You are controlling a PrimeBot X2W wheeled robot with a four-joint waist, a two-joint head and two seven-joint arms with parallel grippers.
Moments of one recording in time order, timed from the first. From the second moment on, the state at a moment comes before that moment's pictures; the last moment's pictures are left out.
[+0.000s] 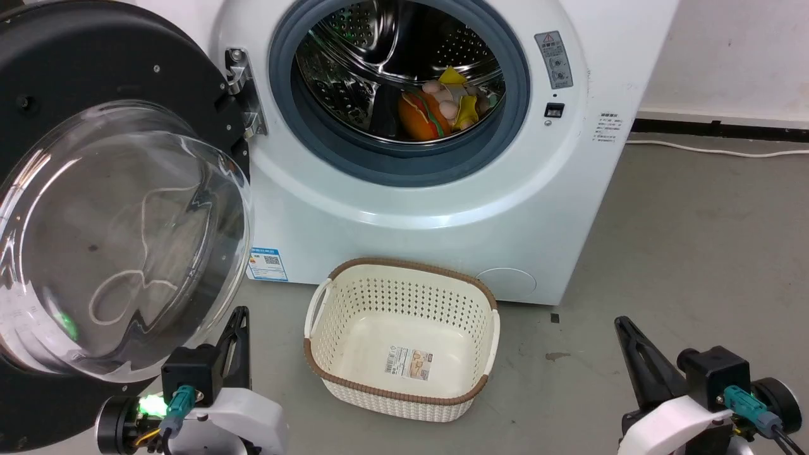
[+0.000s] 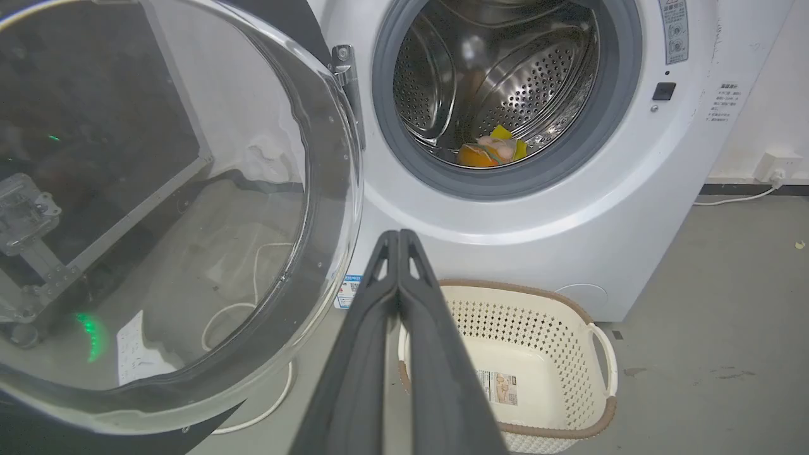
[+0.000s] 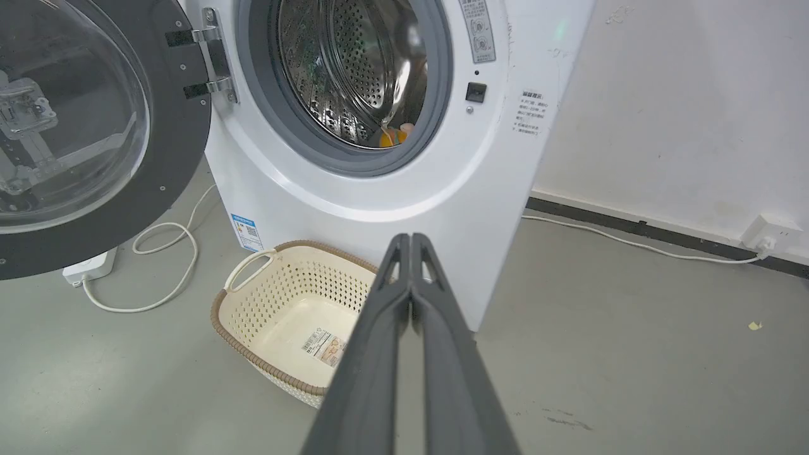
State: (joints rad) left arm -0.01 0.05 0.00 0.00 0.00 0.01 0.00; right arm 0.01 -0.05 0.00 0.00 0.01 0.13 0.00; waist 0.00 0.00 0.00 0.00
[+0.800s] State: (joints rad) left arm -0.01 0.05 -0.01 0.01 0.00 0.00 -0.02; right arm 0.01 -0.05 -0.02 0.00 0.02 0.13 -0.02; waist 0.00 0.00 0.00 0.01
